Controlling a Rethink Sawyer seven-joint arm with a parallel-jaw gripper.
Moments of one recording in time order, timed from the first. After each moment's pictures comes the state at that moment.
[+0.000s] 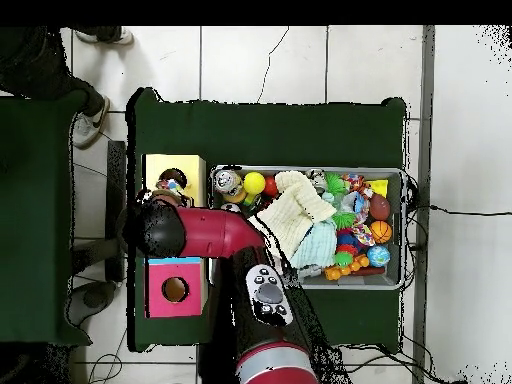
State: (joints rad) arm -0.09 -0.66 0.19 1.75 0.14 0.26 1.80
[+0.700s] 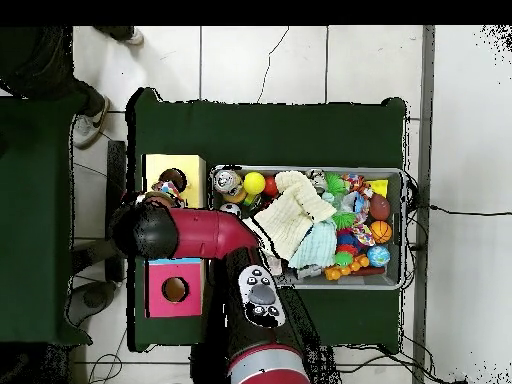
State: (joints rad) arm -0.07 -0.67 0.19 1.75 0.15 0.30 1.80
